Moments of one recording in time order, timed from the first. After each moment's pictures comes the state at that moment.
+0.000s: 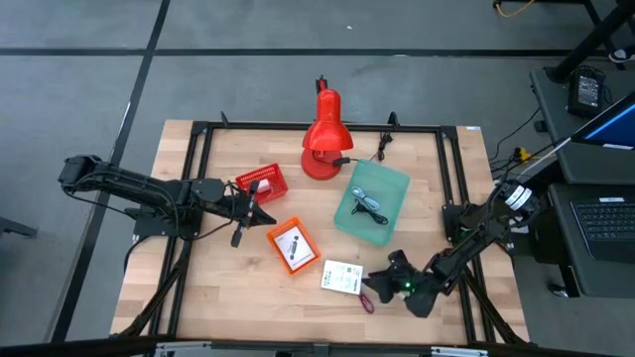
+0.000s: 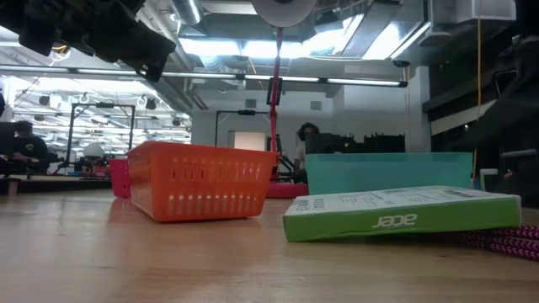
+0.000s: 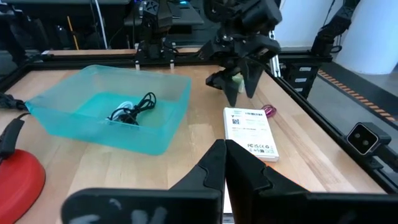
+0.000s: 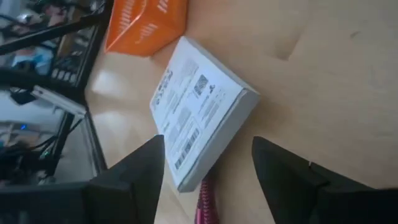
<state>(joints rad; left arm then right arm) -0.09 0.83 0.33 0.27 0.09 -0.04 0.86 1.73 0.60 0.32 0.80 1.73</state>
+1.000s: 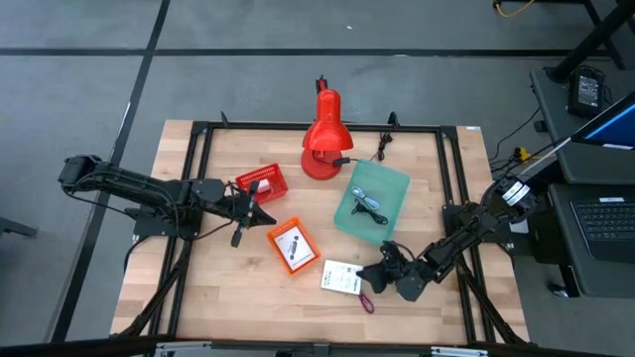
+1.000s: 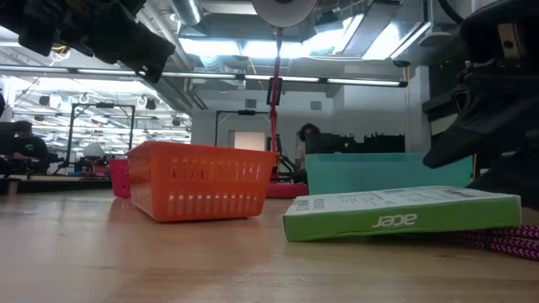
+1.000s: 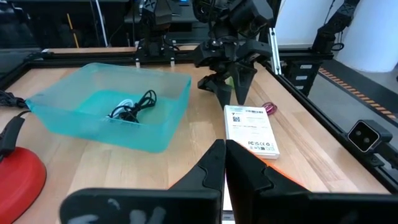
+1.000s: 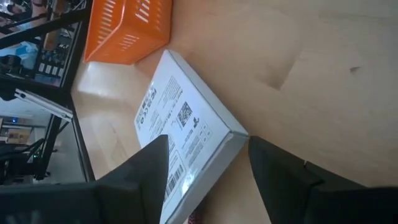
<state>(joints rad) -0.09 0.83 0.33 0.26 0.09 -0.04 0.73 1.74 0.55 0.41 0.65 1.64</state>
